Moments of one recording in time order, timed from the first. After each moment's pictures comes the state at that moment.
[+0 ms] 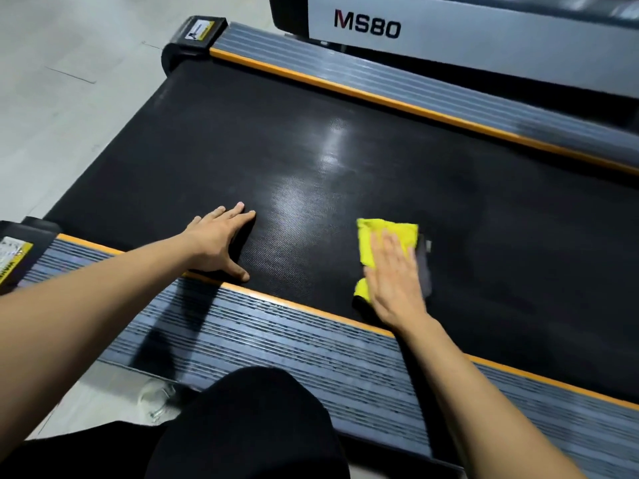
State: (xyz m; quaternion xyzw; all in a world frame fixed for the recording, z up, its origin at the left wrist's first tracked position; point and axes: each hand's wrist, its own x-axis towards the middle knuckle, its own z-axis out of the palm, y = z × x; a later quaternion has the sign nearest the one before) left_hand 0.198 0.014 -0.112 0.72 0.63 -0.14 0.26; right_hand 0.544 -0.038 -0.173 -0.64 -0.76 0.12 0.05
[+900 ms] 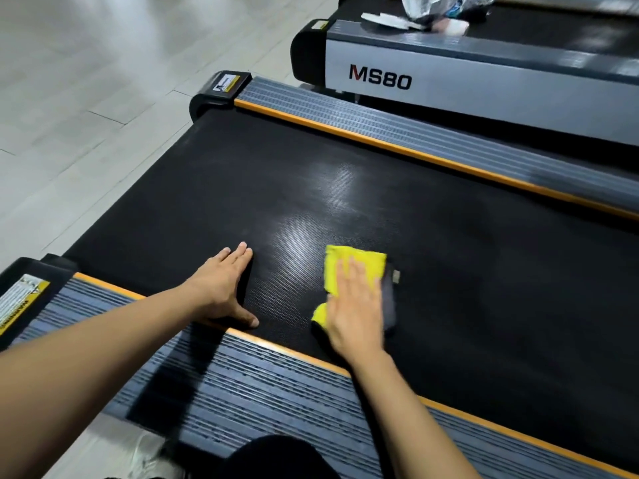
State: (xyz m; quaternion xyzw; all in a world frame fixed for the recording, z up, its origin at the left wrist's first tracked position) left_hand 0.197 0.012 -0.111 0.70 0.65 -0.16 0.26; right_hand 0.449 -0.012 -0.179 -0.65 -0.74 0.09 0.10
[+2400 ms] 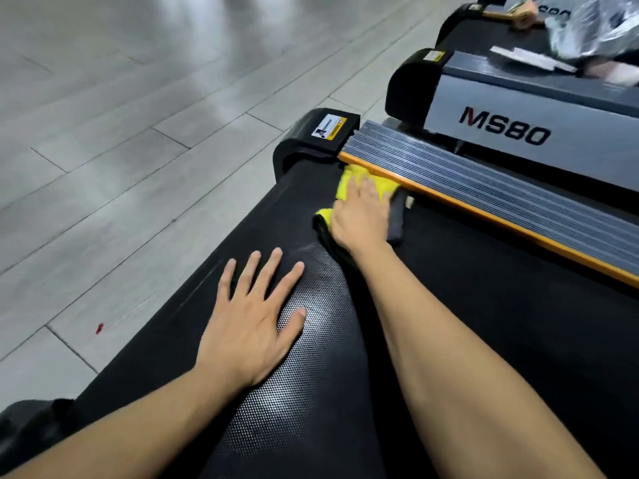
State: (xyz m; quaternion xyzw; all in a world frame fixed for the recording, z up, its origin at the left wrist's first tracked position) left_hand 0.052 0.159 -0.179 0.69 0.73 0.04 0.05; right_hand 0.174 0.378 -0.178 -0.62 -0.77 0.07 0.09
